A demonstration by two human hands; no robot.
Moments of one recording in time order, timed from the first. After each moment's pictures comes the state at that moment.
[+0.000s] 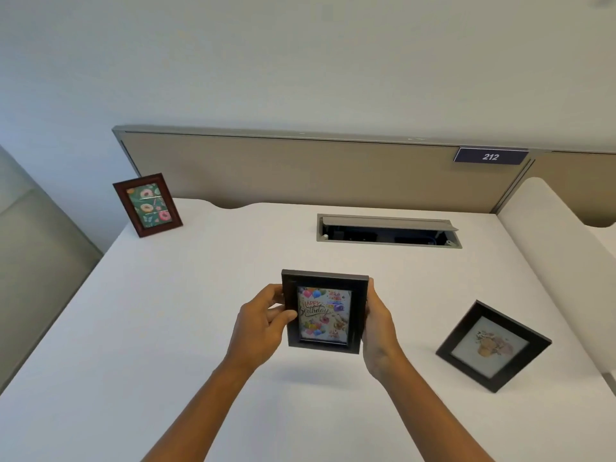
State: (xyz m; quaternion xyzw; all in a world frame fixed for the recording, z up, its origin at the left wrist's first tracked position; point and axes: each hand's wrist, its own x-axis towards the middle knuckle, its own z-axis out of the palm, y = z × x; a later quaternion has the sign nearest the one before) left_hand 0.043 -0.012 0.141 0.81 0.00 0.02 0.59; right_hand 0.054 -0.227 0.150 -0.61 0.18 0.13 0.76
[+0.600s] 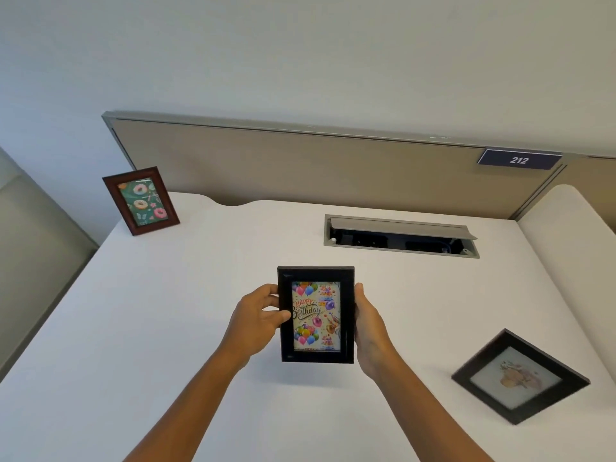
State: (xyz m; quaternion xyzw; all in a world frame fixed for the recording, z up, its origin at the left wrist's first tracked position) left_hand 0.121 0.020 0.108 0.81 0.12 -0.08 0.56; right_hand 0.126 -0.198 0.114 -0.63 0.26 0.21 0.70
